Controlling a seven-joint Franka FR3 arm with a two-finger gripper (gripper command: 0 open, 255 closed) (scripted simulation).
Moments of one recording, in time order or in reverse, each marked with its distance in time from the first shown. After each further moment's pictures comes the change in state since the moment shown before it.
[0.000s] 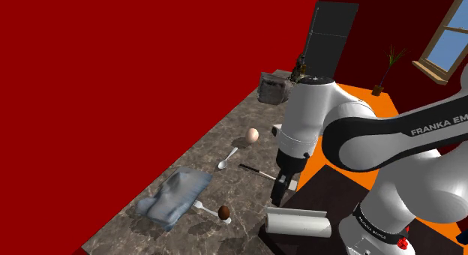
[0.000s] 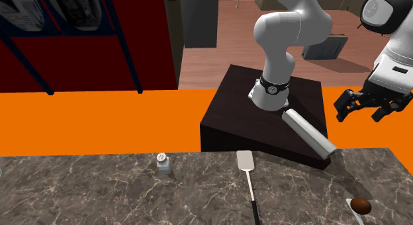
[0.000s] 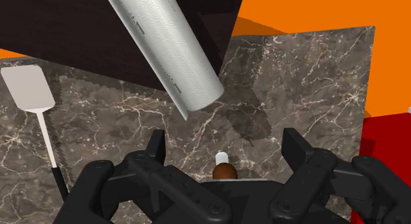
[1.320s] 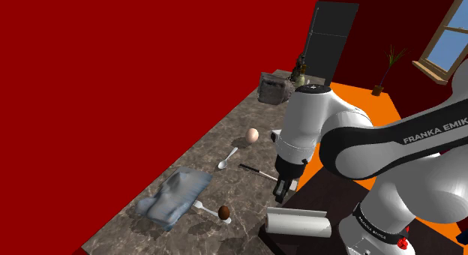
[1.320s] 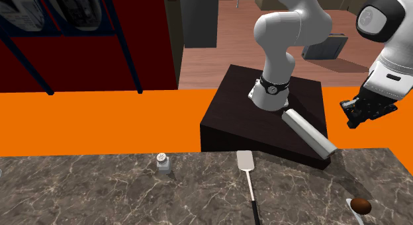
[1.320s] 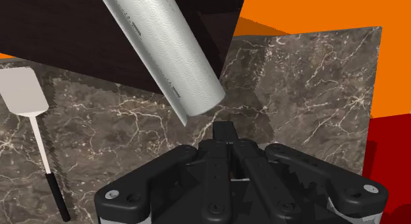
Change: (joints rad) arm 0.007 0.037 0.015 -0.026 0.017 0.064 -0.003
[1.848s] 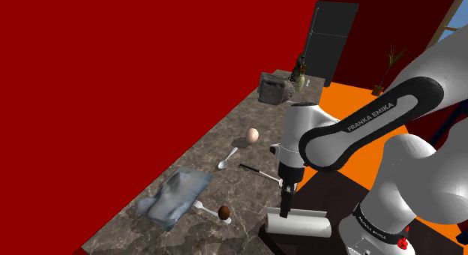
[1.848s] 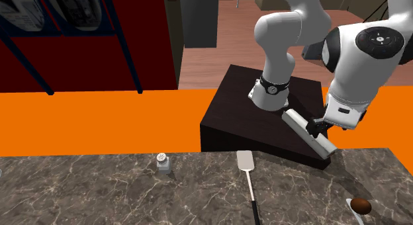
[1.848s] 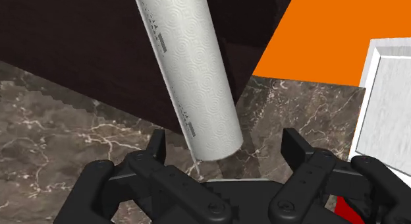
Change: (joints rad) arm 0.068 0.201 -0.264 -0.094 0.125 0.158 -0.522
